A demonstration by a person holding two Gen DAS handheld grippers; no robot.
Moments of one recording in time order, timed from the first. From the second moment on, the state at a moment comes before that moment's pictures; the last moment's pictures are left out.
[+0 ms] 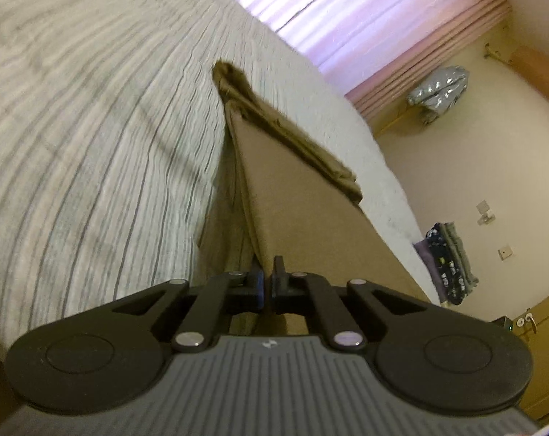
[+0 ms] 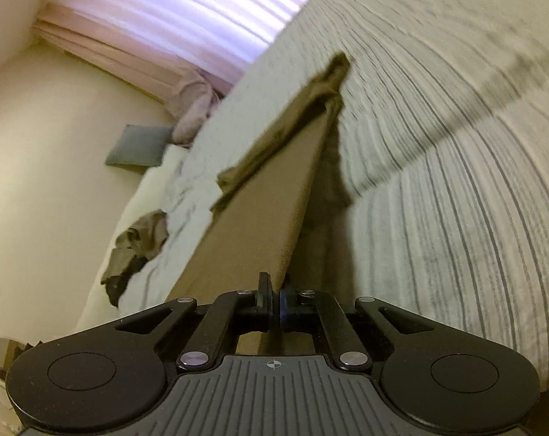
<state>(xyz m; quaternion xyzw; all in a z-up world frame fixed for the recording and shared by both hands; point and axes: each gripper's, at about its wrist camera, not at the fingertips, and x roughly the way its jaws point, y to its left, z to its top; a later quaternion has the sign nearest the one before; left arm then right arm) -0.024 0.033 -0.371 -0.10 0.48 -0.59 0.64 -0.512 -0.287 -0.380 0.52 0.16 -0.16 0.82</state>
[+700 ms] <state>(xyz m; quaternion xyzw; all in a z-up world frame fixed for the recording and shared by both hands) -0.069 0.148 -0.349 -0.17 0.47 -0.59 0.64 -0.578 -0.156 -0.347 0.52 0.15 -0.16 0.82</state>
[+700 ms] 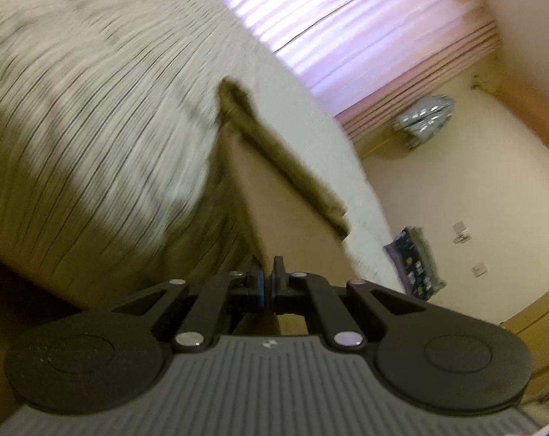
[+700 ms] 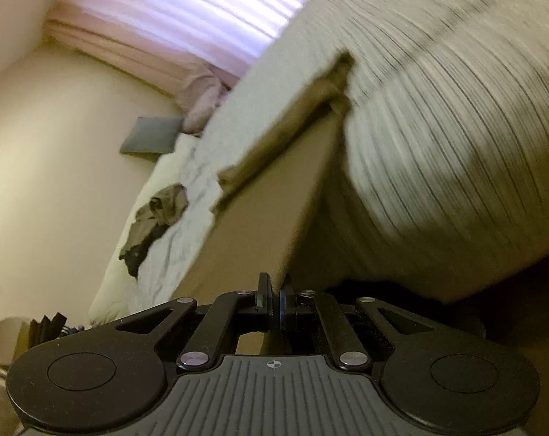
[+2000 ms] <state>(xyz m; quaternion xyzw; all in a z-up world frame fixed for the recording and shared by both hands) 0.055 -0.139 -0.350 0.03 0.38 -0.61 0.69 -0.398 -0.336 -0.363 0.13 0.26 -0.26 0.92</state>
